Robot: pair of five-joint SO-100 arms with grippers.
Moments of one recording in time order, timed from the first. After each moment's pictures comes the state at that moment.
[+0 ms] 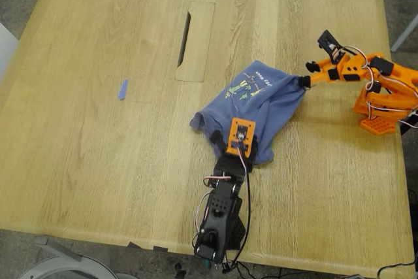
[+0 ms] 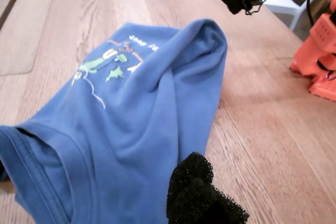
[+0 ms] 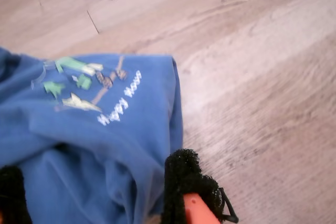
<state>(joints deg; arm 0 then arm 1) 18.0 176.0 153.1 46.0 -91.1 14.8 161.4 145.5 37.3 -79.5</state>
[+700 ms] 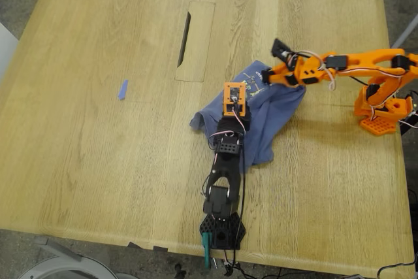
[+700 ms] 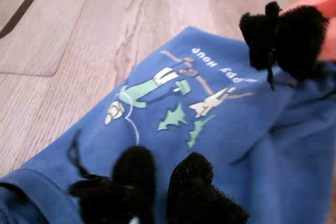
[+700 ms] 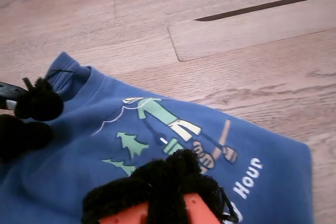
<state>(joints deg) 7.1 116.3 139.7 -1.3 -93.1 -1.3 106.7 118.0 7.7 -82.5</state>
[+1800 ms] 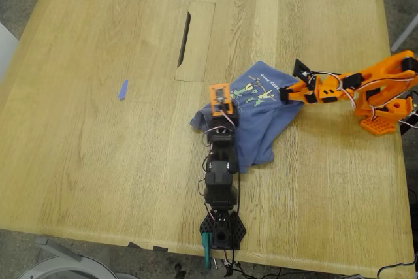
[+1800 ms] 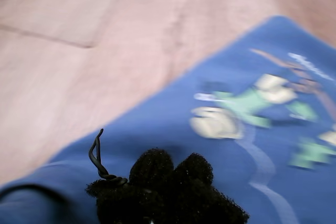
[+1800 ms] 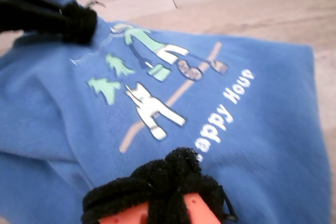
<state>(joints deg) -5.2 93.9 133.2 -12.8 -96.8 3.9 131.6 167.9 -9.7 -80.9</state>
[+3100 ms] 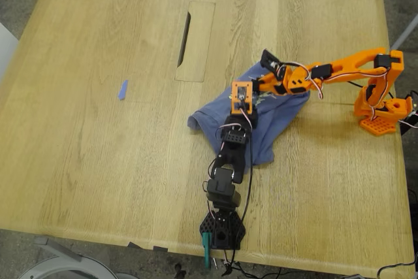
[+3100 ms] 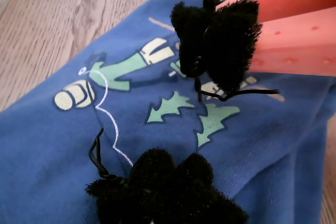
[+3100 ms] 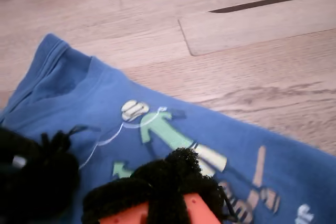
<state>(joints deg) 11.8 101.9 133.9 -2.0 -97.0 -1.9 95.2 122.9 -10.7 -82.2</state>
